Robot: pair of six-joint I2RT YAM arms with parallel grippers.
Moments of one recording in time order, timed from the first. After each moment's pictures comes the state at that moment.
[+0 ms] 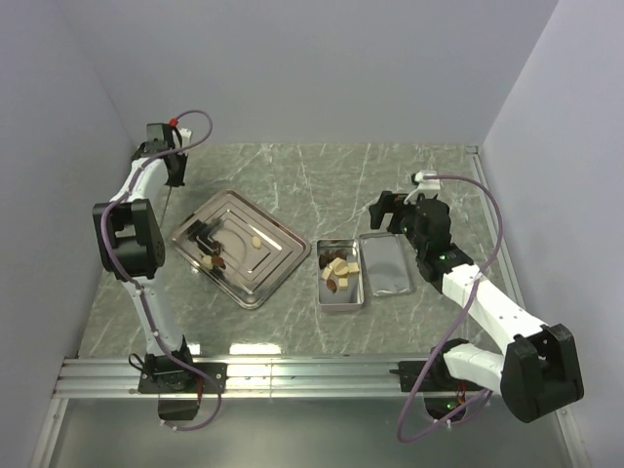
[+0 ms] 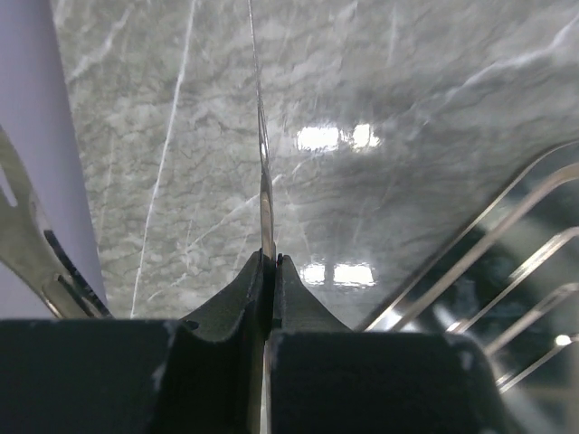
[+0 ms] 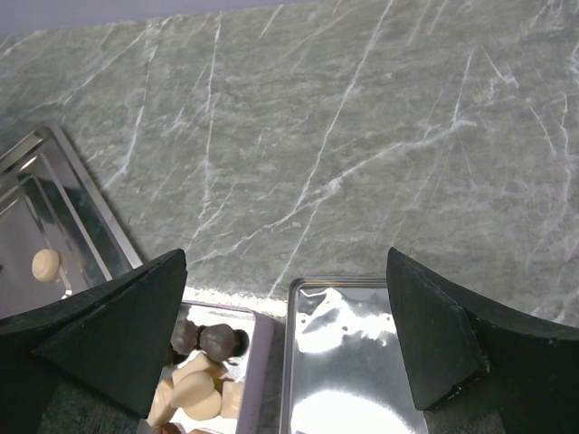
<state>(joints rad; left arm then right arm) 0.11 2.06 1.73 -0.51 -0.12 0.28 0.32 1.12 0.66 0.19 0.09 0.27</state>
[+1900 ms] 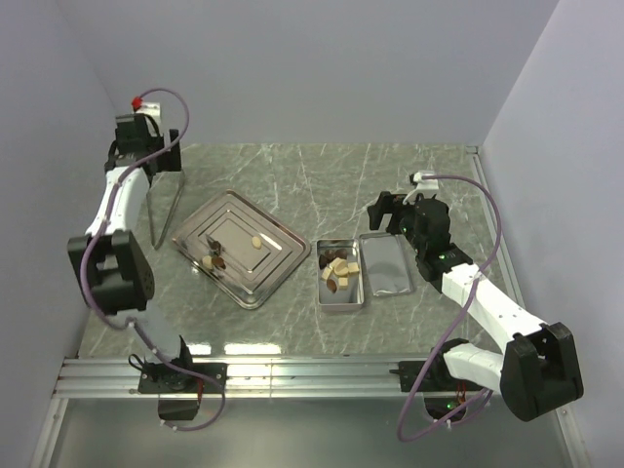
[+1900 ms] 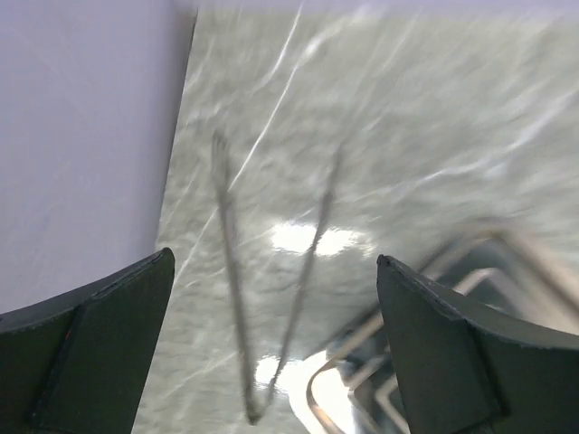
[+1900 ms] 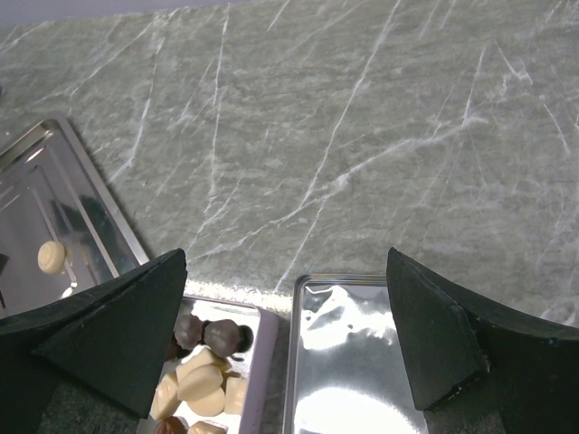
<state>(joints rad) 0.16 1.80 1.60 -0.39 -0.11 0.14 0.32 1.13 0.66 0.19 0.07 0.27</state>
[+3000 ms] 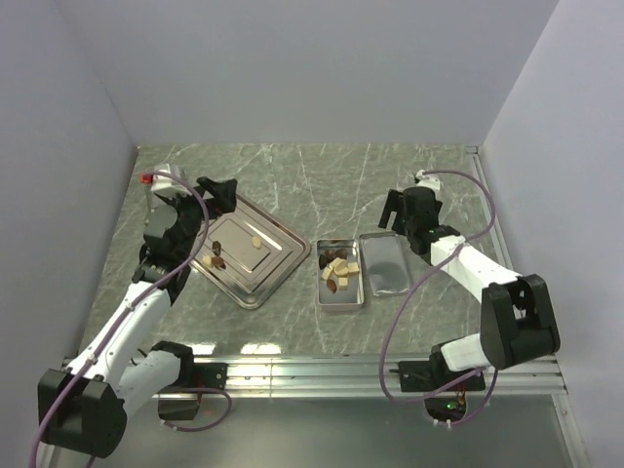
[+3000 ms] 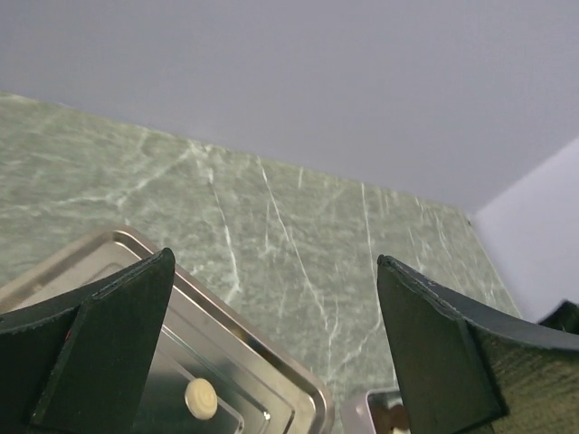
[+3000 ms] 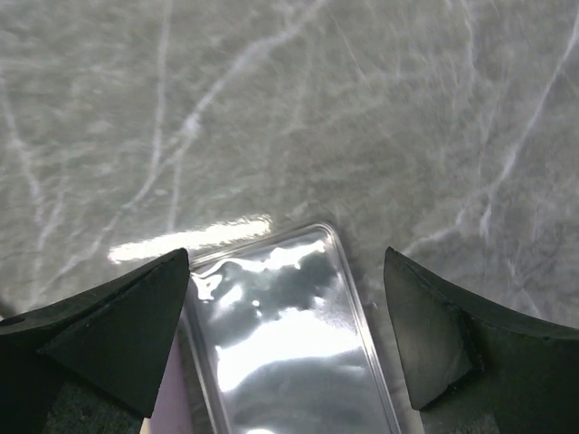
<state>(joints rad) -0.22 0.93 0.65 0.36 -0.07 -0.49 0.26 1.39 0.80 -0.04 0.28 0.39</state>
